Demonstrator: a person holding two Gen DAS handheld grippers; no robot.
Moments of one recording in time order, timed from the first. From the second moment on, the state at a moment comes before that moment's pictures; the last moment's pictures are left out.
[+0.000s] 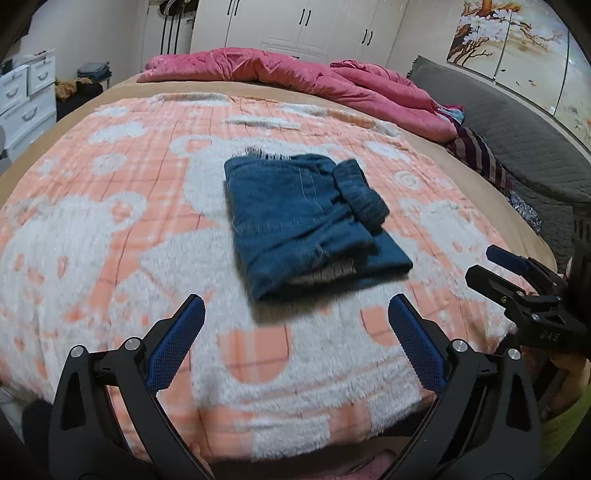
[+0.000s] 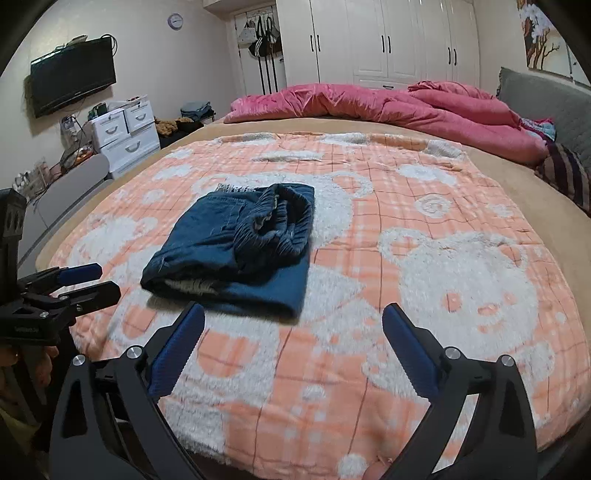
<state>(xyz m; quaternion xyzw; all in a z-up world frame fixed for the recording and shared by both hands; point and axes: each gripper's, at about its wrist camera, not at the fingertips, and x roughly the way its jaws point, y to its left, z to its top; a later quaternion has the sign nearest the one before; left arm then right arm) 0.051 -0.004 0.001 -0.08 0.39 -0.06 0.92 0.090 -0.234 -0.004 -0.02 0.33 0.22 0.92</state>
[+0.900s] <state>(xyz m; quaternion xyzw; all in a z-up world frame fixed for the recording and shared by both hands) 0.024 -0.011 -0.036 -0.09 0.40 -0.03 0.91 0.071 -0.244 -0.048 -0.01 0.33 0.20 0.92</state>
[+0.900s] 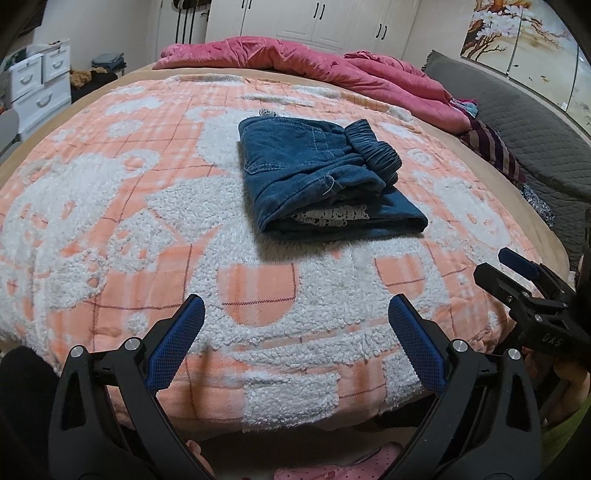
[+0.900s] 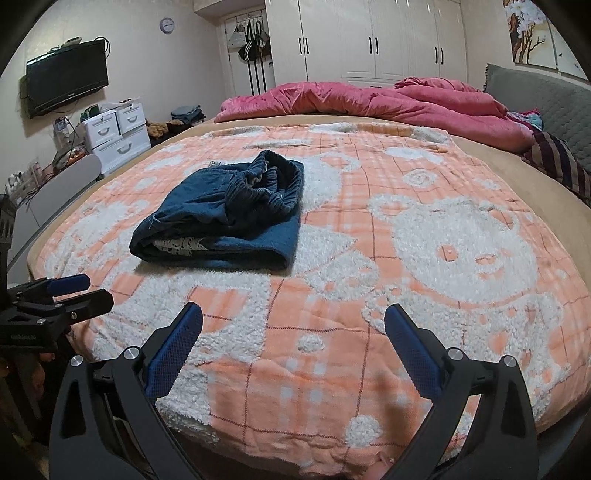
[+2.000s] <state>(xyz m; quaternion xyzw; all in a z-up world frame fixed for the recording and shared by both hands) 0.021 -0.004 -0.029 -0.08 0.39 -0.01 0.92 0.072 -0.243 -0.048 -0.02 0.33 0.20 0.92</state>
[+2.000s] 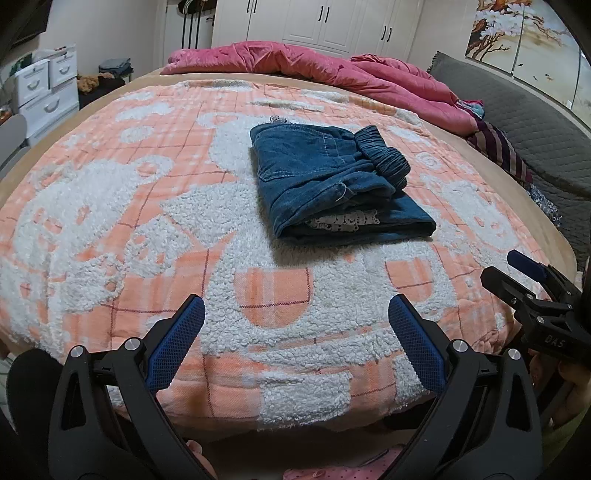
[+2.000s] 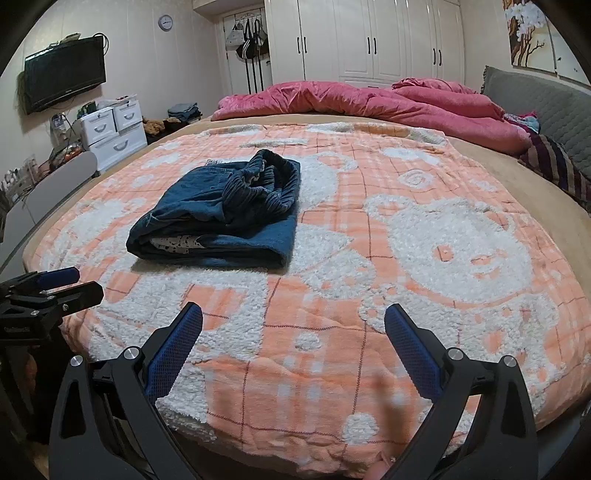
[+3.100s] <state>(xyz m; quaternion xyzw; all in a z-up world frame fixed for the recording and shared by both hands) 0.018 -0.007 -0.026 -0.07 0.39 -0.02 0.92 0.071 -0.244 -0.048 -0.02 0.33 0.19 0.92</state>
